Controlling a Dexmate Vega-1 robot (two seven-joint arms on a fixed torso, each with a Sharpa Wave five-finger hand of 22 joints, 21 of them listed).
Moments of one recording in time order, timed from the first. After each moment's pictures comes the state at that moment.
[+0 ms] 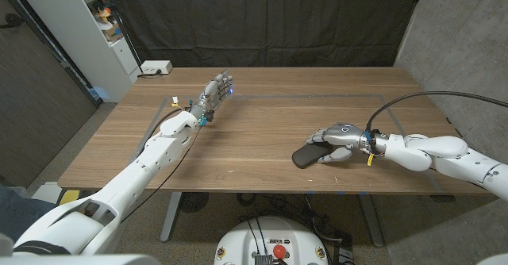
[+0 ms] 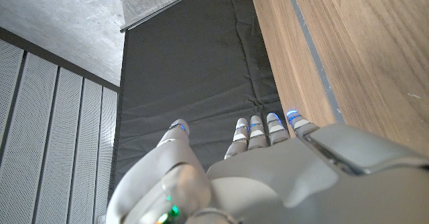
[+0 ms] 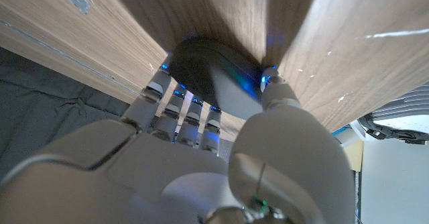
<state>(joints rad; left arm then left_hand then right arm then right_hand) 0.75 0.51 0.41 -1.31 -0.72 -0.14 -0.16 0.32 0.09 0.30 -0.02 0.18 0.05 0.11 0.19 0.17 -0.02 0.10 0.21 0.20 -0.05 0.11 0.19 0.18 -0.11 0.13 0.20 0.18 -0.82 -1.07 -0.62 -1.52 -0.84 0.66 -0.24 0.79 -0.04 0.38 -0.16 0.30 0.45 -0.07 0.32 0.21 0.43 -0.07 0.29 0.22 0.43 -0.04 0.34 0.25 0.74 -0.04 0.26 0.17</state>
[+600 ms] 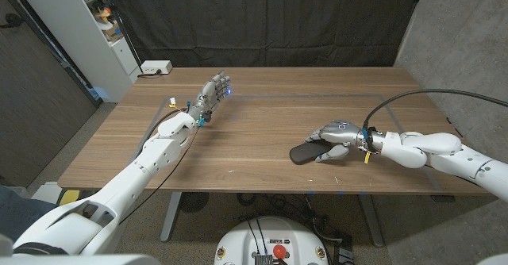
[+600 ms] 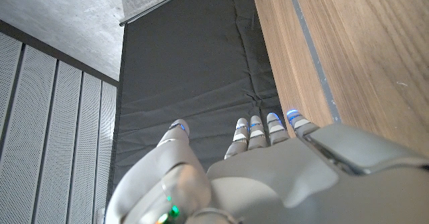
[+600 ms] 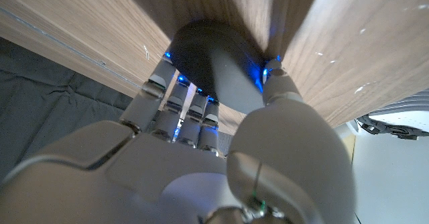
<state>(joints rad) 0.75 0.52 0.40 -1.31 -0.73 -0.14 -0.17 0.31 0.09 0.30 -0.02 0.18 0.05 0.11 0.19 0.17 -0.02 0.10 0.21 0.20 -0.05 0.11 0.19 0.18 -0.11 0.13 0.20 0.18 -0.78 -1.05 -0.64 -1.49 -0.87 0.69 -0.30 0.83 -0.07 0.34 -0.16 0.22 0.57 0.01 0.37 0.23 0.62 -0.09 0.37 0.27 0.60 -0.06 0.51 0.40 0.91 -0.12 0.30 0.18</state>
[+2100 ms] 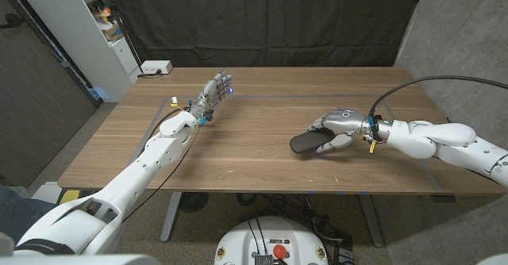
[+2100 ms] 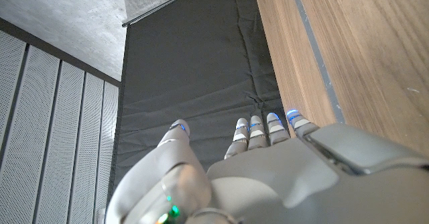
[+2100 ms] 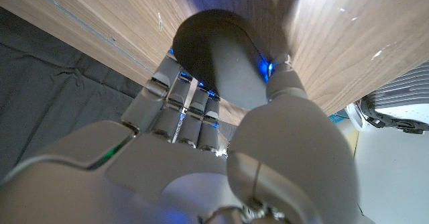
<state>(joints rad) 0.73 0.50 0.41 -1.28 -0.73 -0.16 -0.19 0.31 0.09 0.30 -0.02 0.18 0.05 0.11 0.19 0.17 -0.02 0.10 0.21 0.20 -0.05 0.11 0.19 0.18 -0.11 0.13 0.20 0.18 -0.84 -1.12 -0.53 -1.64 -0.75 0.65 -0.21 0.84 -0.08 0.32 -0.16 0.20 0.59 0.01 0.38 0.24 0.62 -0.09 0.37 0.29 0.62 -0.06 0.51 0.43 0.92 -0.13 0.30 0.18</state>
